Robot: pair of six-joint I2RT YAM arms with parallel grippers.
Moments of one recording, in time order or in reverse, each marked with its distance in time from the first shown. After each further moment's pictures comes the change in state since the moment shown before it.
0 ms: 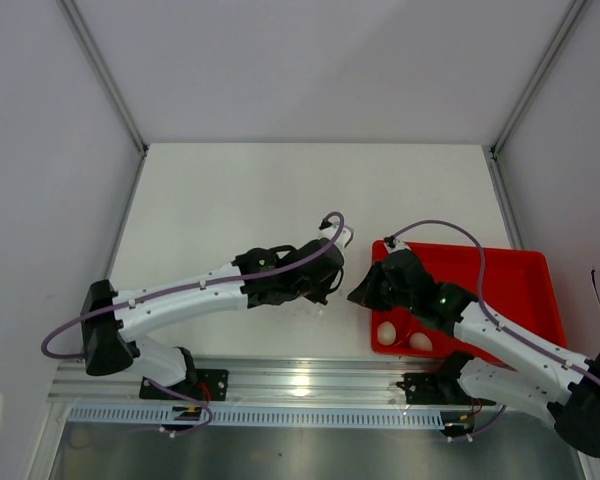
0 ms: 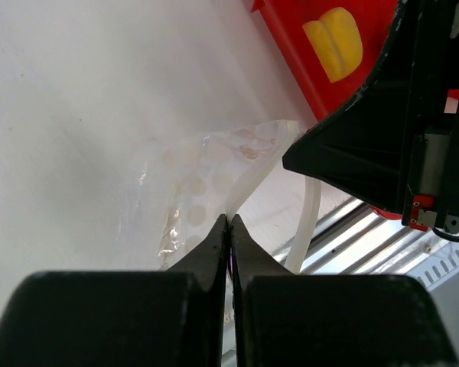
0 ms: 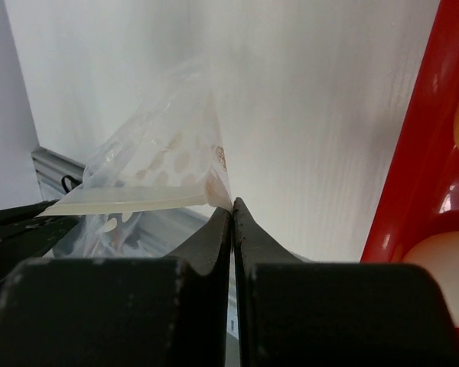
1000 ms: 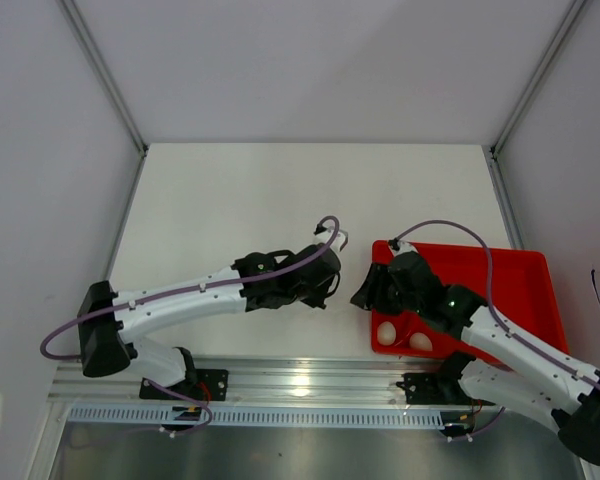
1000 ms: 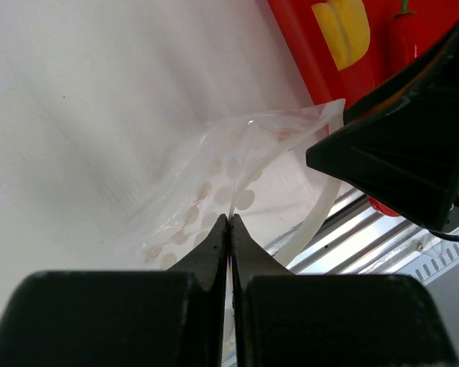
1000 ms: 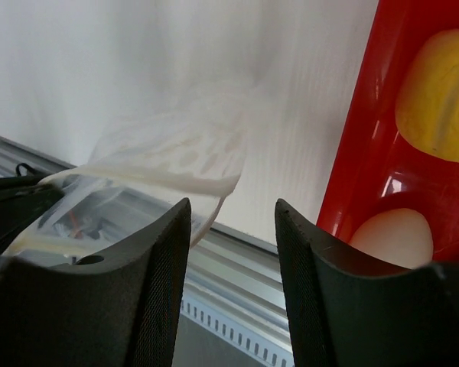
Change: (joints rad) left arm -0.002 -0.021 -0.063 0.021 0.011 -0.075; right arm -0.005 -0.035 0.016 -0.113 0.025 -0.111
